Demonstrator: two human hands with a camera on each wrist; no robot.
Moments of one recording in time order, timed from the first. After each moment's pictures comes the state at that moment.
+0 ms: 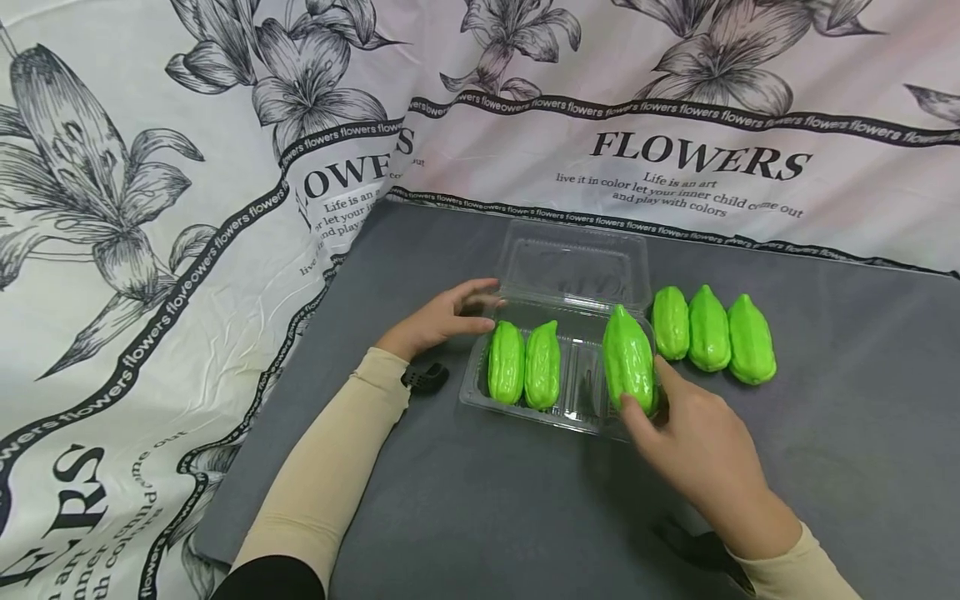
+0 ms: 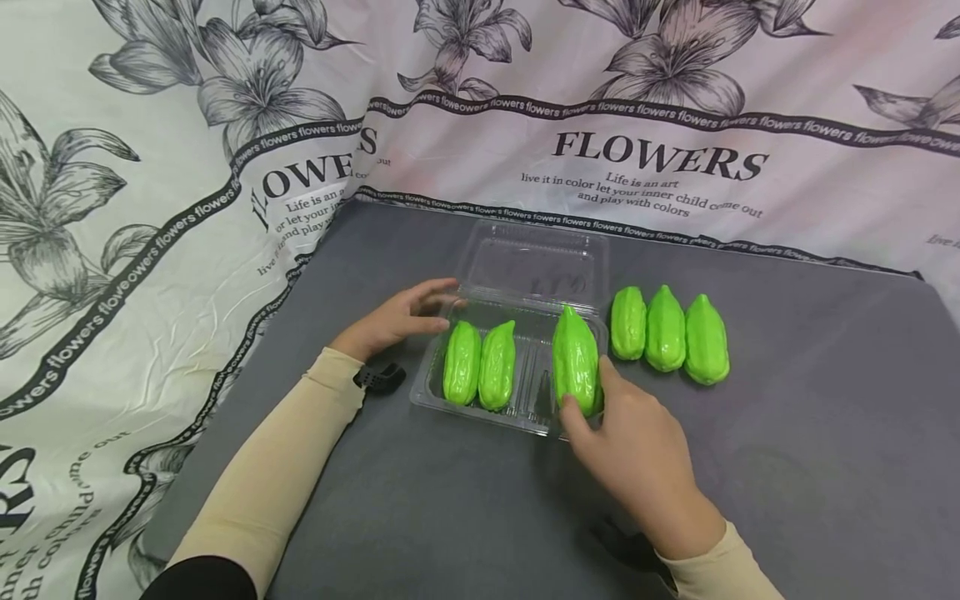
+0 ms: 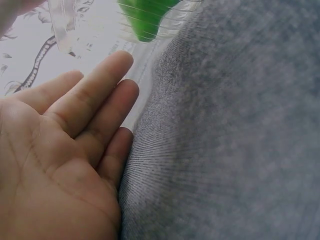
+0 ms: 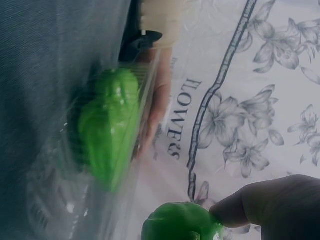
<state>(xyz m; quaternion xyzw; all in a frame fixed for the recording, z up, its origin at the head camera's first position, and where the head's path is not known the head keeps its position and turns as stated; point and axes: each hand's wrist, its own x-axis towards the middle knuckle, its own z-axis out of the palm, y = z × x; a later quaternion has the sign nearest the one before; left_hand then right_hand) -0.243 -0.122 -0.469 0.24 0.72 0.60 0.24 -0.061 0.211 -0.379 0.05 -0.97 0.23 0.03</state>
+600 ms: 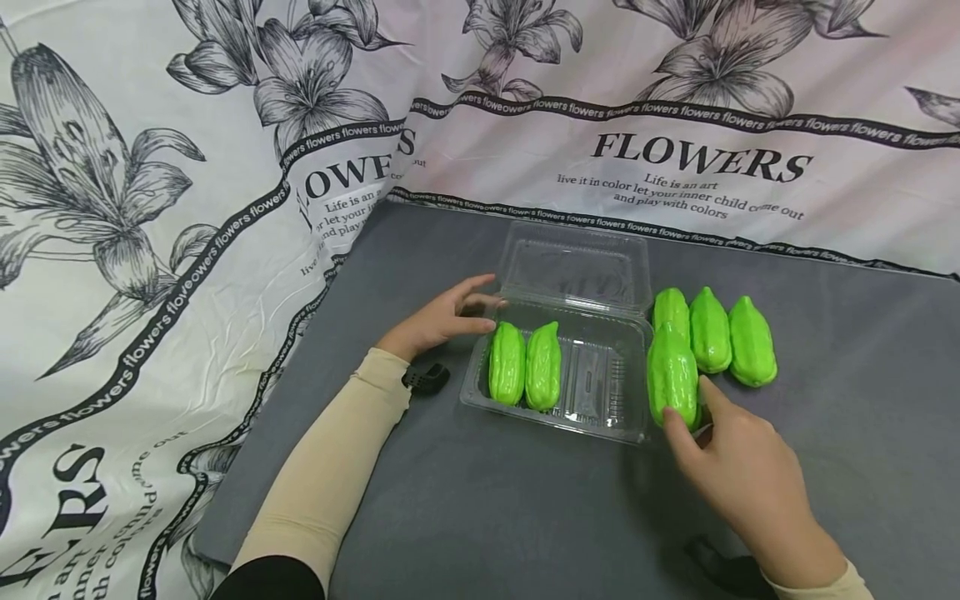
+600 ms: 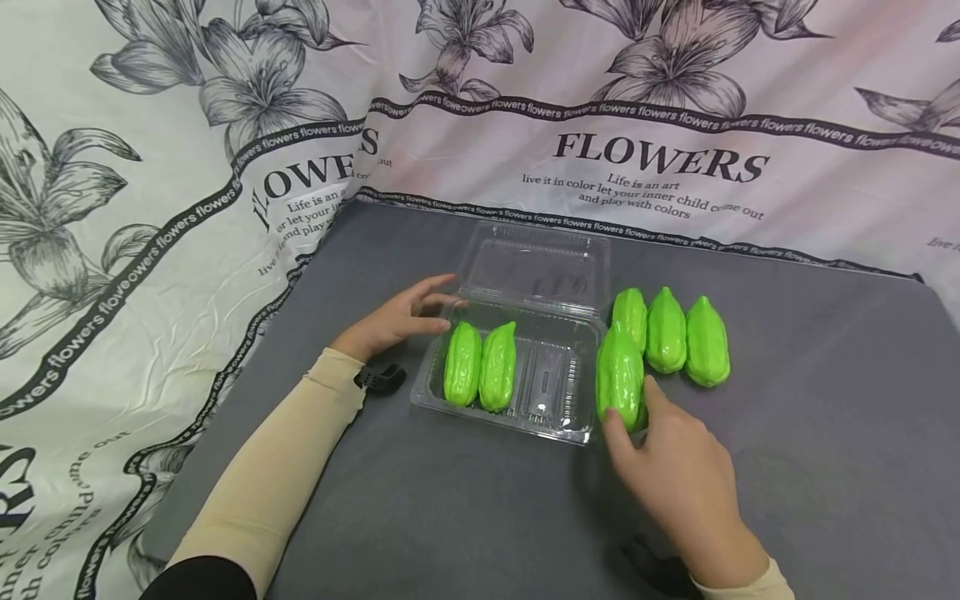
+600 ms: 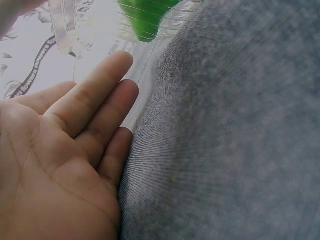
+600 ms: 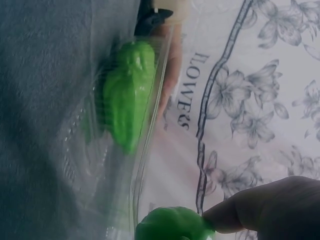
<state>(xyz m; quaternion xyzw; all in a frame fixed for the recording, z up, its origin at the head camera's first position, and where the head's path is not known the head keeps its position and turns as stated) -0.244 -0.123 -0.469 0.24 0.72 0.60 0.24 -0.047 0.243 -0.390 0.00 -0.98 0.20 0.02</state>
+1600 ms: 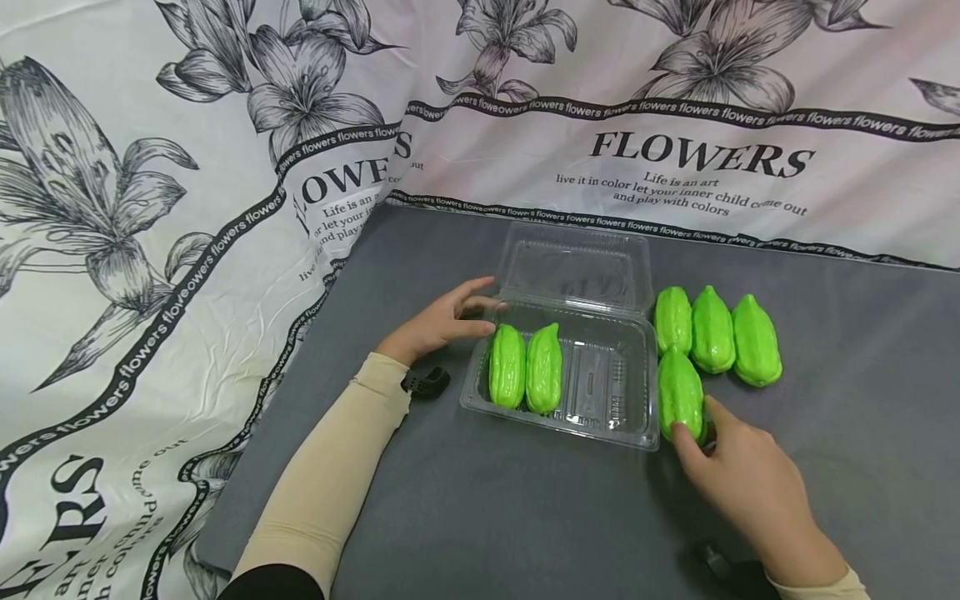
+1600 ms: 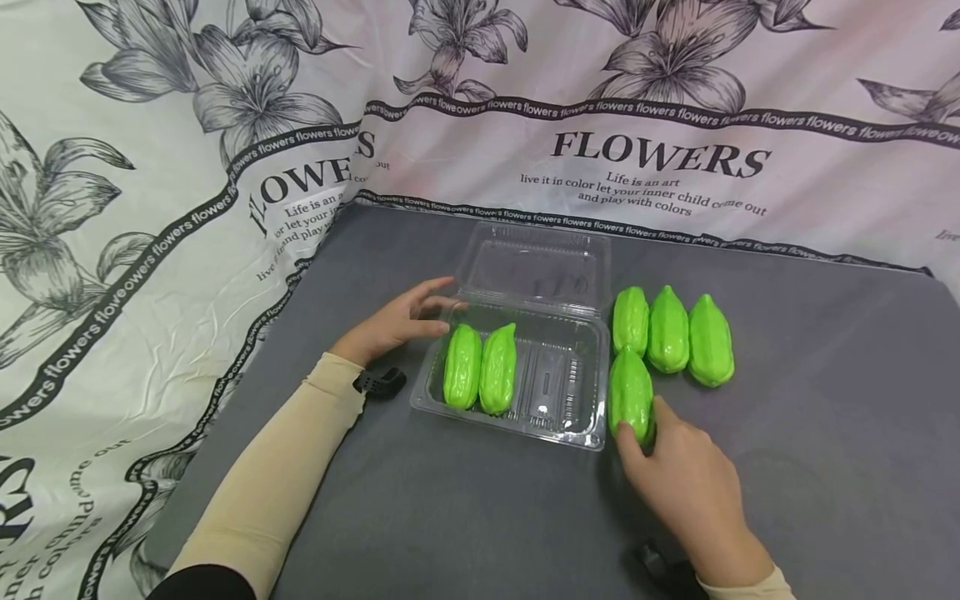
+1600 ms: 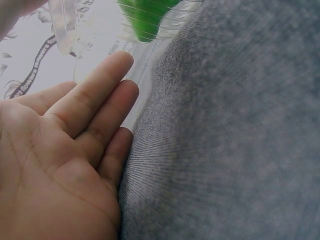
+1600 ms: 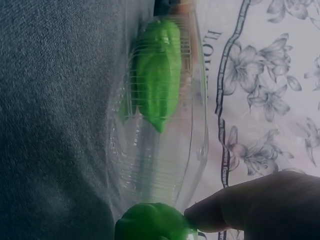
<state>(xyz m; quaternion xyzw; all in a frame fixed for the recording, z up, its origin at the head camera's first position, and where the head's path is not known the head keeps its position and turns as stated) -0.245 -0.121 -0.472 0.23 0.73 0.60 0.23 -0.050 0.266 -0.421 -0.01 -0.98 0.21 -0.03</state>
